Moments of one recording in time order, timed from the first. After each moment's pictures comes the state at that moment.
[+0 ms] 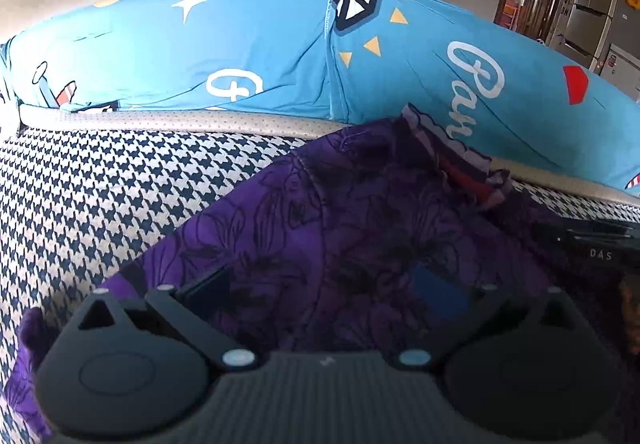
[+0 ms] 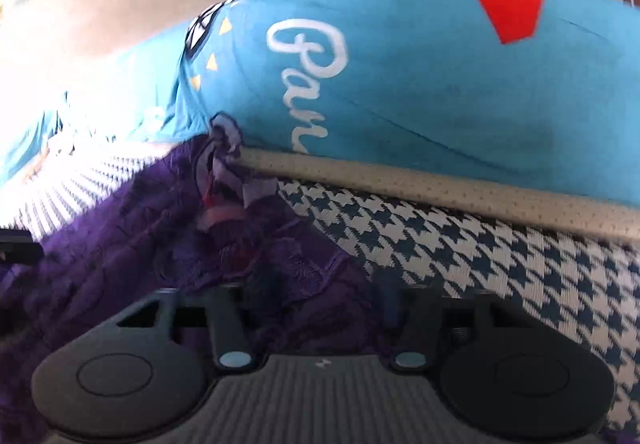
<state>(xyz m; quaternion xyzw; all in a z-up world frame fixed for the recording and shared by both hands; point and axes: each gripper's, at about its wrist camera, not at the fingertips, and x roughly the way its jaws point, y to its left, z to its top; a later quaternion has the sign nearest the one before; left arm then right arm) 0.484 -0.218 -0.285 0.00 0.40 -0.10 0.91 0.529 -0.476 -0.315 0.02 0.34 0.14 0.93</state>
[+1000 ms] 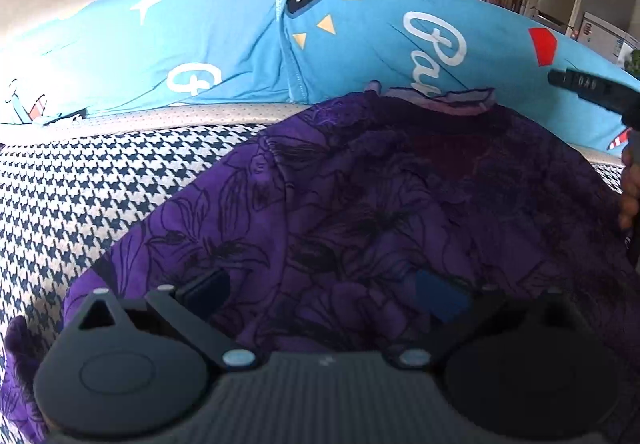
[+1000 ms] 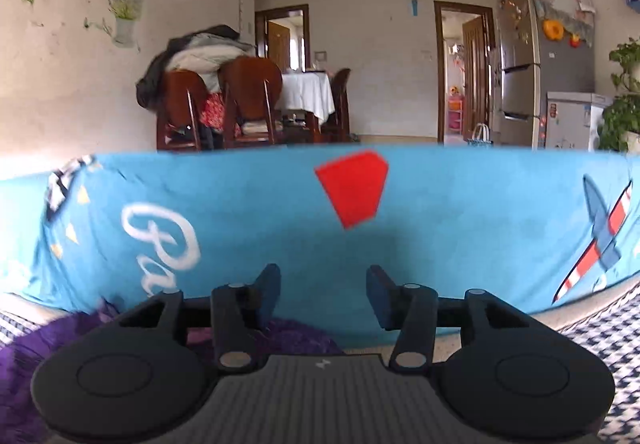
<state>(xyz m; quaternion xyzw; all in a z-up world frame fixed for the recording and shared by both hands) 0.473 -0.238 -0.292 0.03 0.41 -0.14 0.90 0.539 -0.476 -0.248 0.03 0.17 -0.12 0.98</state>
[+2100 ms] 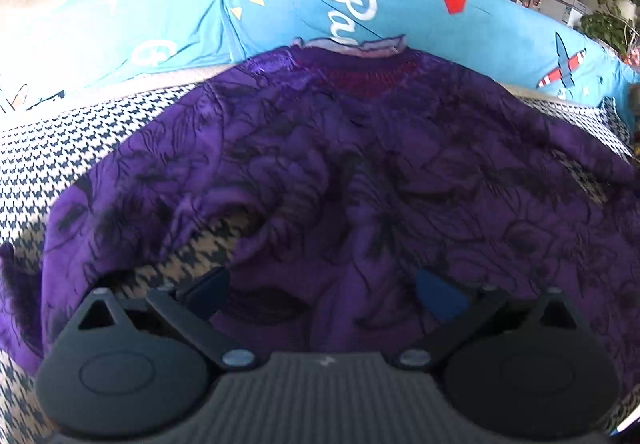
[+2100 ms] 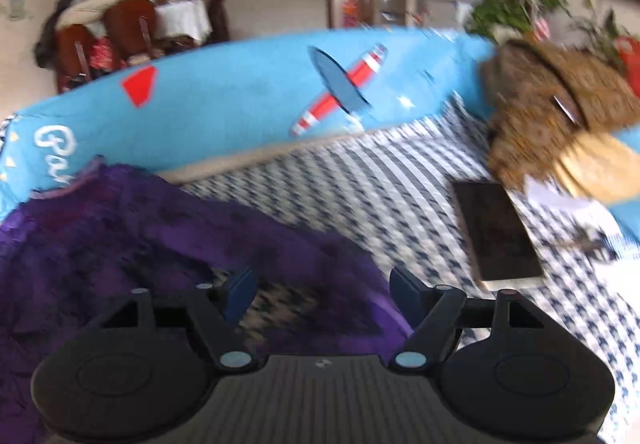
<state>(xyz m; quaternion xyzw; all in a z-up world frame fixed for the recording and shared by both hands) 0.365 -0.243 -0.303 0.06 0.42 -0.20 0.88 0.293 -0.588 -0.249 0.11 0.32 -0.27 0.90</state>
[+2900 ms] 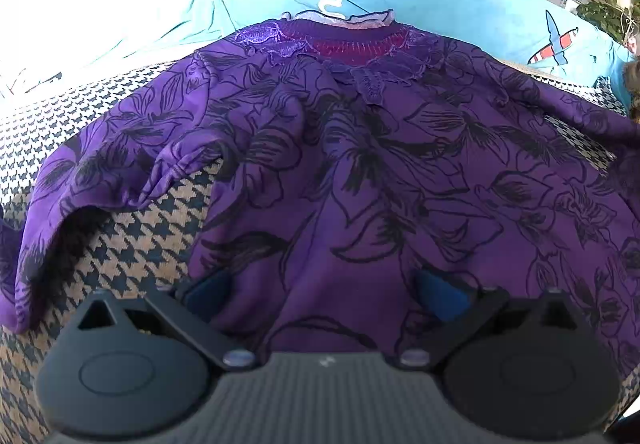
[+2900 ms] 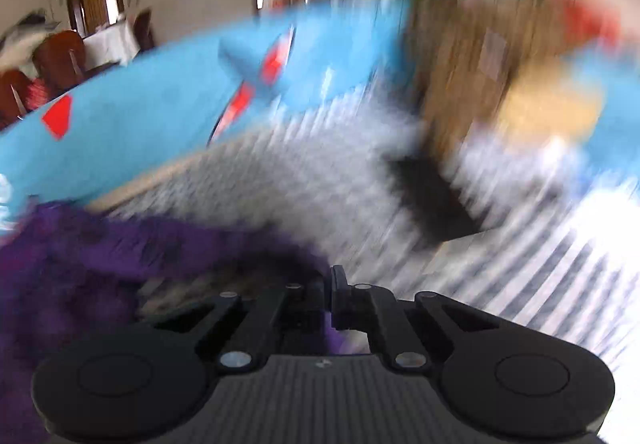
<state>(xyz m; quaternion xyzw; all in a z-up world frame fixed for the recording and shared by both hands) 0.337 -0.249 -0.330 0.06 0.42 -0.20 0.88 0.283 -0.602 -0.255 0.09 0.26 -0.38 0.88</state>
